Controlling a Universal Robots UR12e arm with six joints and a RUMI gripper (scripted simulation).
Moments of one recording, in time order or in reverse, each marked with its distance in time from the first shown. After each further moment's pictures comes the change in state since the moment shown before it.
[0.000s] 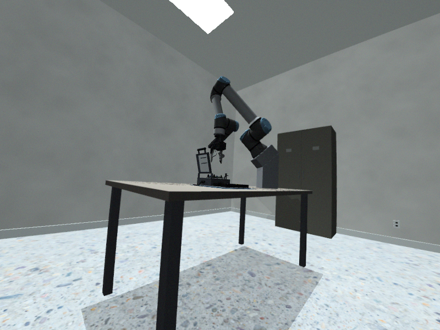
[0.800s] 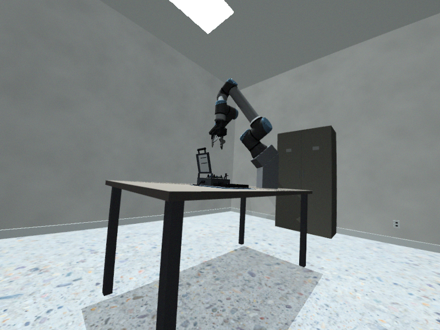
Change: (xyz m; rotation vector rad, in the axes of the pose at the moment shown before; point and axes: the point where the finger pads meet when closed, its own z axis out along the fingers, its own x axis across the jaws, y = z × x) arm 0.000 0.000 -0.115 0.000 0.001 0.000
